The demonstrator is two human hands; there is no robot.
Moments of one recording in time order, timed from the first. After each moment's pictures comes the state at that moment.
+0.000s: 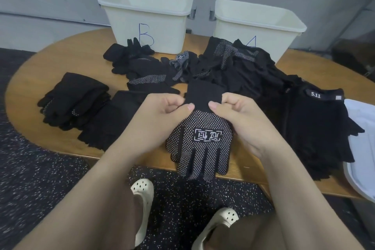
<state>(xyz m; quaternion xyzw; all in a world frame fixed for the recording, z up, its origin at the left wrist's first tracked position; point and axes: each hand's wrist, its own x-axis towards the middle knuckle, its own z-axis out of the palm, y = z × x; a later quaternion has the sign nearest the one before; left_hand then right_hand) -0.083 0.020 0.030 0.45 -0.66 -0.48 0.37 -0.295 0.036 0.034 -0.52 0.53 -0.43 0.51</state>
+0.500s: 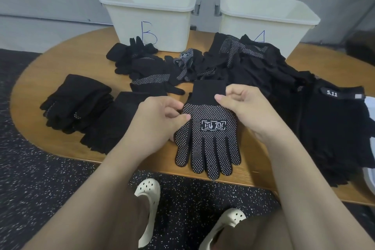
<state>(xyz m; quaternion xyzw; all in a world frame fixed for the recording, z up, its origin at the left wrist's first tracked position) -0.079 0.003 0.013 0.58 -0.66 -0.35 0.31 -0.309 -0.012 0.012 -0.58 0.58 -0.40 0.40</state>
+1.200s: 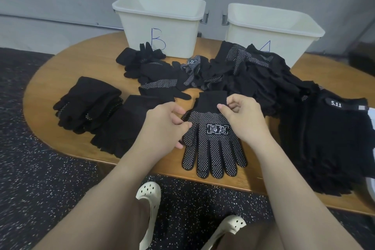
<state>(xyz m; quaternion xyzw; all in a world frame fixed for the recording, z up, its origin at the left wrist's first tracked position) -0.079 0.001 0.002 0.61 -0.63 -0.37 0.31 -0.292 -0.023 -0.010 -0.61 0.68 -0.37 0.19</state>
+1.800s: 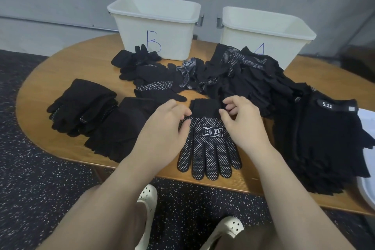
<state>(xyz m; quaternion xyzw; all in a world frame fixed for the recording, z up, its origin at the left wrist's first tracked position) -0.087 0.006 -0.004 0.52 -0.78 -0.12 0.32 -0.298 -0.011 -0.013 -0.64 0.68 -0.35 0.10</state>
